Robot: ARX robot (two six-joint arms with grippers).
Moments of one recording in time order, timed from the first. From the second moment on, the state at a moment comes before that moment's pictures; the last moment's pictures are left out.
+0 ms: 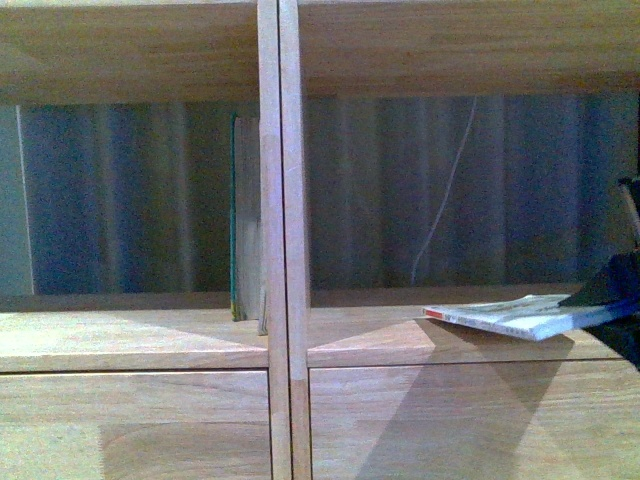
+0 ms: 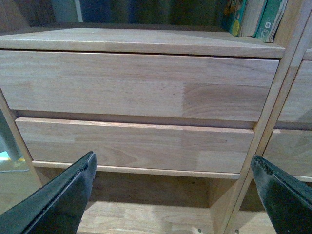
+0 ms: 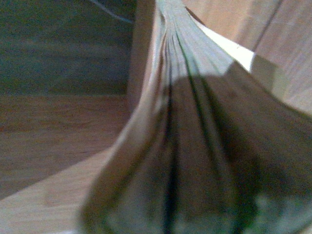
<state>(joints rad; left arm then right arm) 0.00 0.00 0.01 -0.01 0.00 0.00 0.01 1.48 0.91 0.41 -0.16 1.38</state>
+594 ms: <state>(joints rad) 0.00 0.01 0.01 0.01 -0.02 -0.02 0.00 1.24 0.99 0.40 -0.30 1.28</state>
